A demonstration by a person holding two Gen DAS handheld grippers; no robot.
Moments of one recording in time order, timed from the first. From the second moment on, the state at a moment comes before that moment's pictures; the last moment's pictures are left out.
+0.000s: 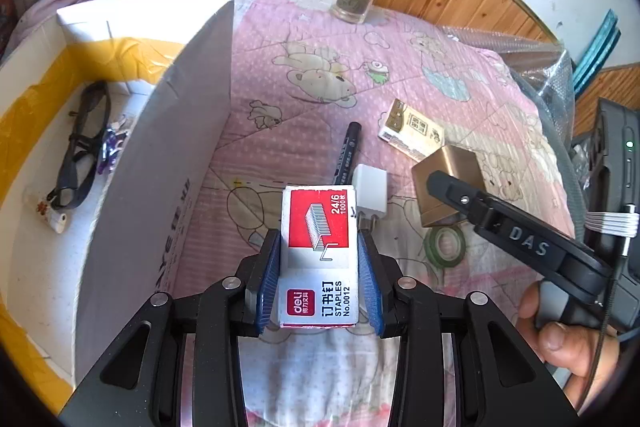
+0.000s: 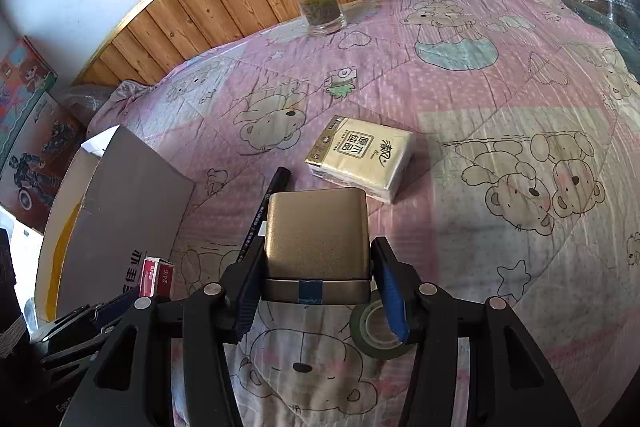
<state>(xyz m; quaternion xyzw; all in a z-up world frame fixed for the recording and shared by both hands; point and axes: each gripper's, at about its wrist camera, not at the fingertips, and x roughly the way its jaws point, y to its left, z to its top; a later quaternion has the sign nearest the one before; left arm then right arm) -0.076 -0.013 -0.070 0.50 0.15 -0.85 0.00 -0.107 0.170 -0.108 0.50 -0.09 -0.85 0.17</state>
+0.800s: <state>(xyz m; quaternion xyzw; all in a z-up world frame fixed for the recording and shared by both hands) -0.026 -0.036 -0.036 0.47 0.20 -0.86 0.00 -0.060 0.146 -0.075 0.47 -0.03 -0.87 0.18</state>
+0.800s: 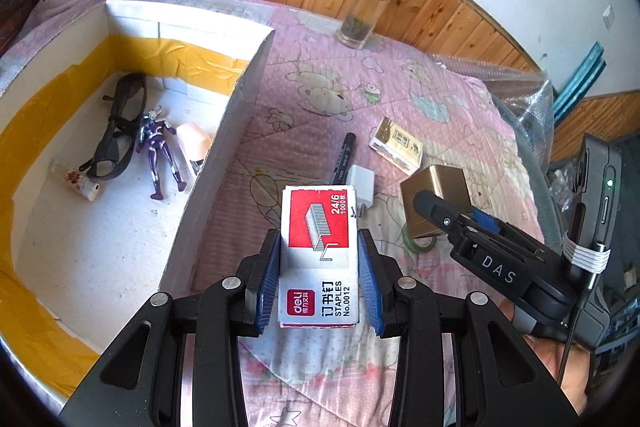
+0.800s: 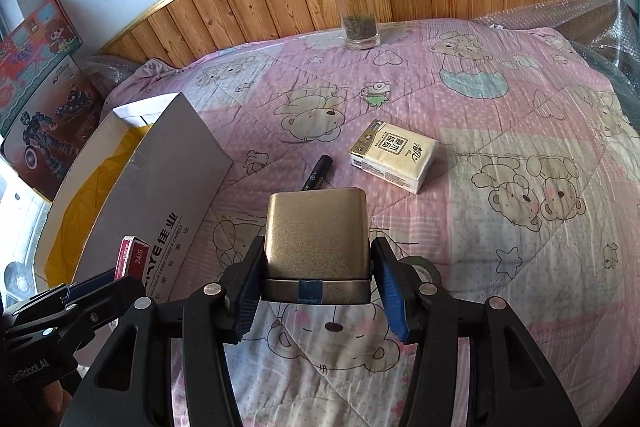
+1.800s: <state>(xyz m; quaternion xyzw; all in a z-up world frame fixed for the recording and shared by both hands) -0.002 -0.087 -0.009 0.43 0.26 -0.86 -0.01 0.007 0.093 -0.014 0.42 -0.02 -0.88 0.21</state>
